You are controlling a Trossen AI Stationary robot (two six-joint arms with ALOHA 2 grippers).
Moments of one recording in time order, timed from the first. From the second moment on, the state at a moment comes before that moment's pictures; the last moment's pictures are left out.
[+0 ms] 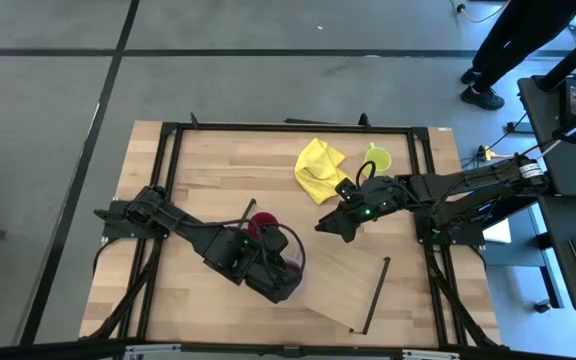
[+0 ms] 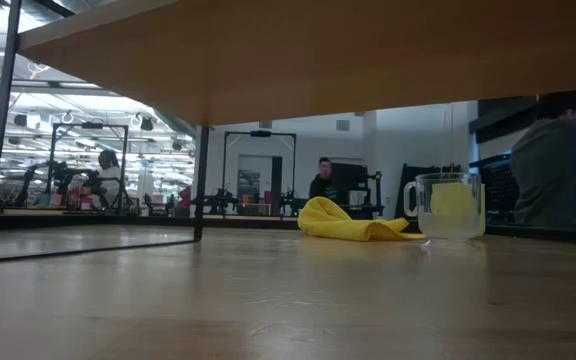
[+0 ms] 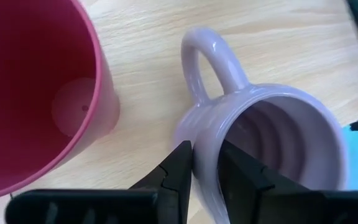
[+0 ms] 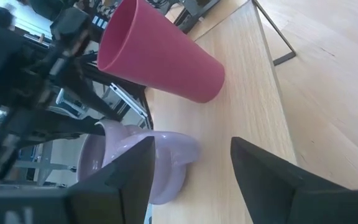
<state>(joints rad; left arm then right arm) -0.50 2.02 2.25 -1.43 -0.37 -1.33 0.17 1.24 0.99 -0.22 -0.06 0.99</state>
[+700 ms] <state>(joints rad) -0.62 2.01 2.36 -1.54 -0.41 -1.30 0.16 1.24 0.99 -0.25 -0.13 1.00</state>
